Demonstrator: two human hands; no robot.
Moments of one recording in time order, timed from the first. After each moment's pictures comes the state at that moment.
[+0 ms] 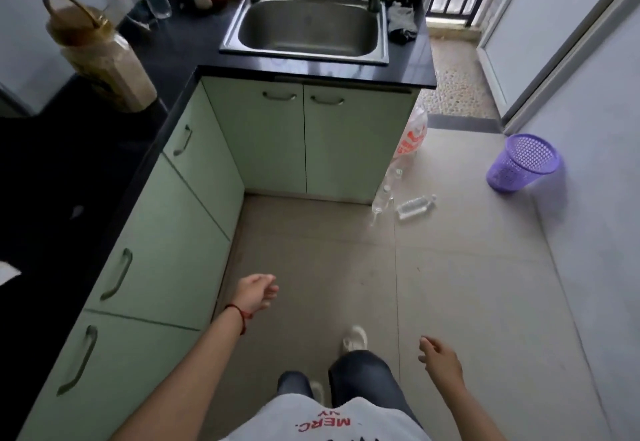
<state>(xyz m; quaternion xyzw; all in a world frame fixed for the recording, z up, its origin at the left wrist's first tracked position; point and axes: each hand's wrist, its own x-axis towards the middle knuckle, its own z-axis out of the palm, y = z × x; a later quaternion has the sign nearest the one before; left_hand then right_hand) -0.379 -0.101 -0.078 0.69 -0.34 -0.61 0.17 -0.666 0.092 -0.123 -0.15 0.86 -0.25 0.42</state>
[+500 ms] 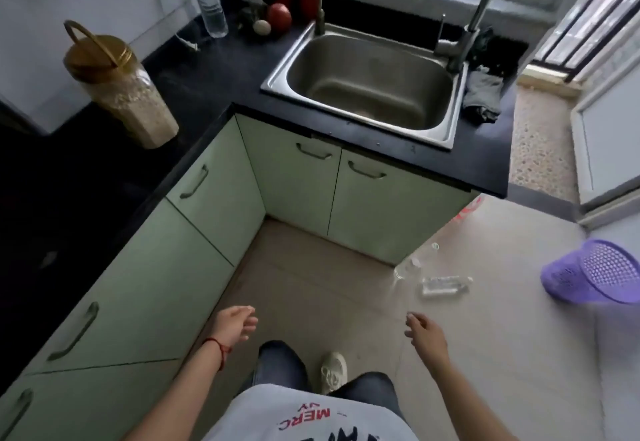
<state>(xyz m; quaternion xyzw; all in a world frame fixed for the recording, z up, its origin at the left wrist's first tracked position) -0.424 -0.257 -0.092 0.76 -0.19 -0.57 0.22 -0.765 -0.238 -0.102 -0.29 0.81 -0.20 0.47</state>
